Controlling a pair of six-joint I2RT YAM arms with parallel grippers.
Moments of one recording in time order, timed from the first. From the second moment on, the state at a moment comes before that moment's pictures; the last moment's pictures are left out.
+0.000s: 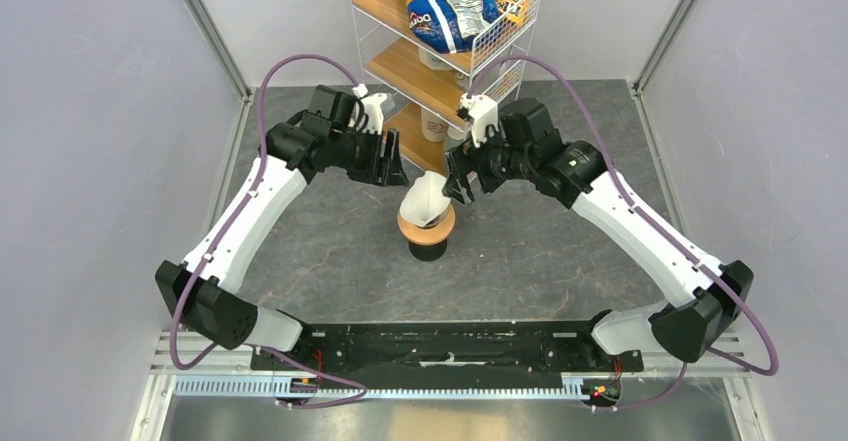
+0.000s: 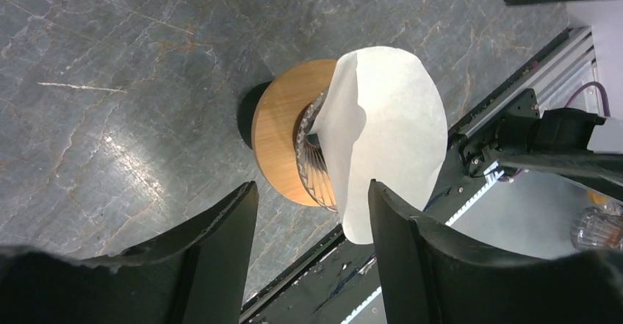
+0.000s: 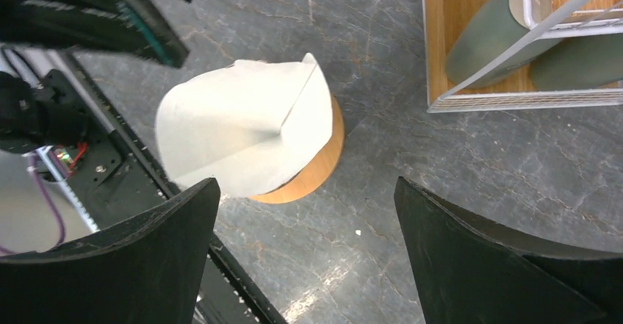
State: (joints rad) left arm -0.44 1.43 1.52 -0.95 0.40 -0.19; right arm 0.65 1.36 1.44 -0.70 -0.29 0.04
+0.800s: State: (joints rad) left arm -0.12 1.26 1.39 -0.90 0.51 -0.26; right arm 0.80 1.50 1.56 -0.73 -0.21 -0.29
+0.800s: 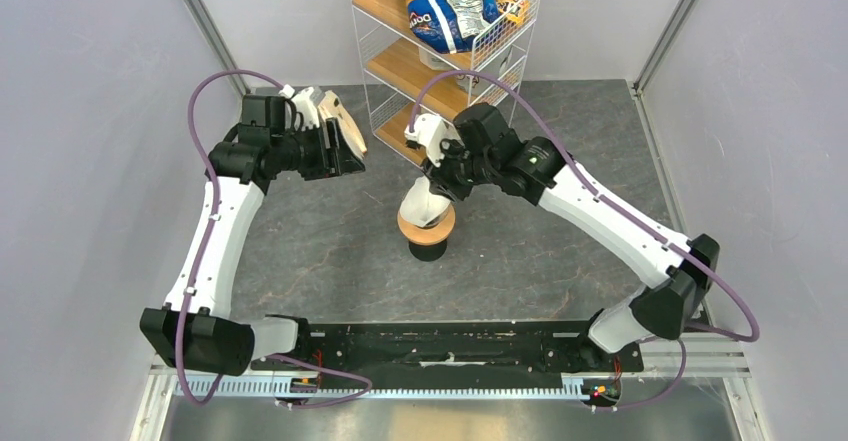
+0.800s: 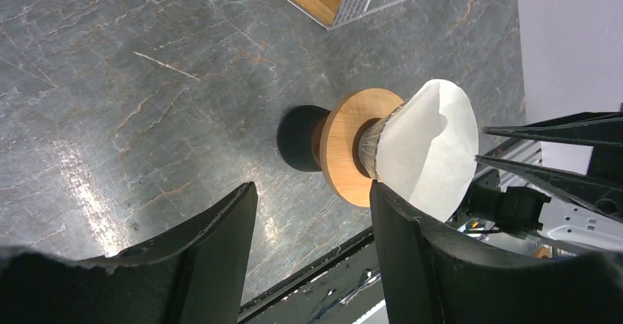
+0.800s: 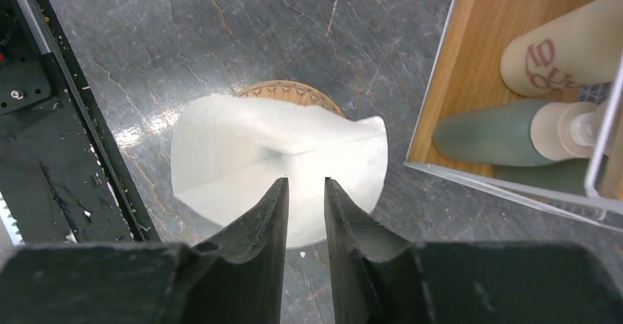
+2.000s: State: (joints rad) left arm -0.04 1.25 1.38 -0.88 0.56 -0.30; right arm 0.84 1.77 1.59 -0.77 -0.24 -0.35
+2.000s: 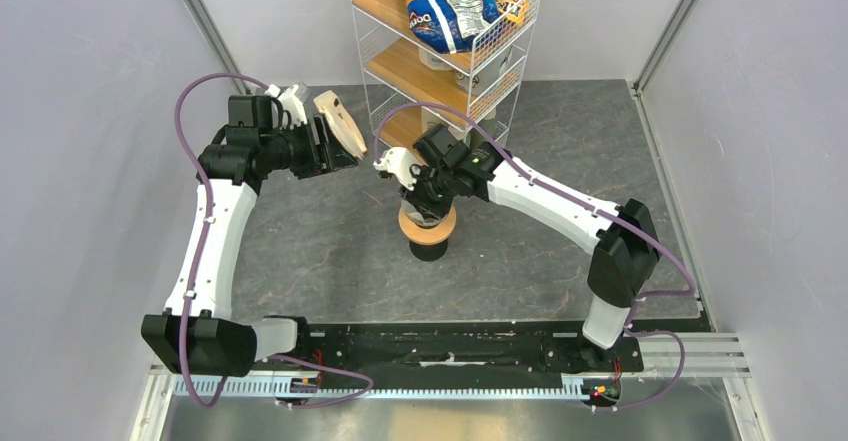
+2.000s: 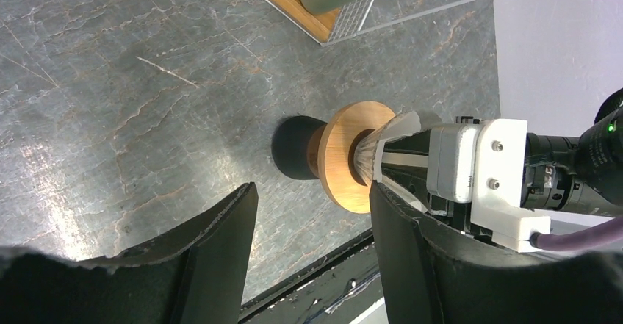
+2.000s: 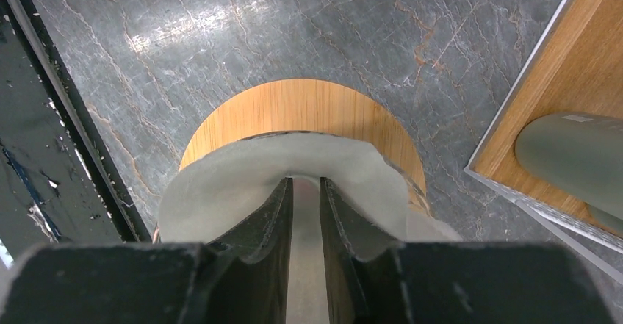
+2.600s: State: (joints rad) left arm -0.03 1.25 1.38 -0.88 0.57 -0.30; right arm 0.85 1.78 1.60 -0.79 -0.24 -0.36
